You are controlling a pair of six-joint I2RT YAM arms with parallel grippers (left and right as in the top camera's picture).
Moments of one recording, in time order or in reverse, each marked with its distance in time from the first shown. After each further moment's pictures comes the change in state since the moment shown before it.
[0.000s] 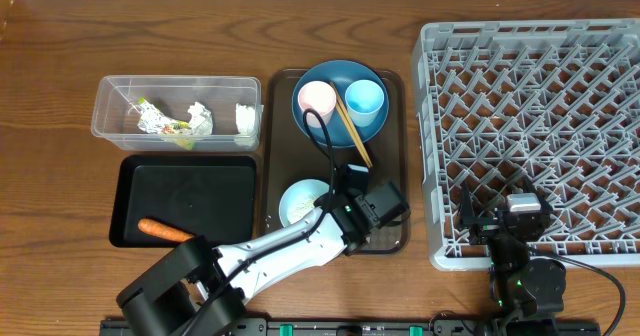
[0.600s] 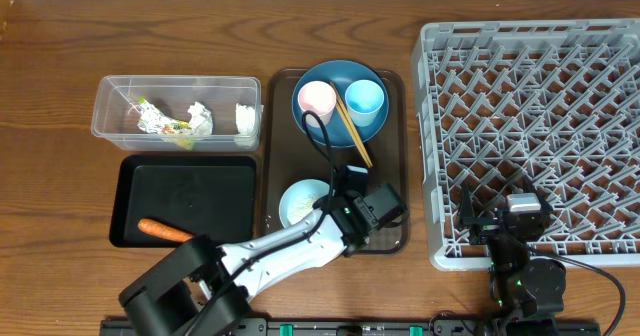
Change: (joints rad) left arm 0.000 0.020 -0.018 0.045 -0.007 0.000; right arm 0.000 0.000 0.000 0.000 0.000 0.000
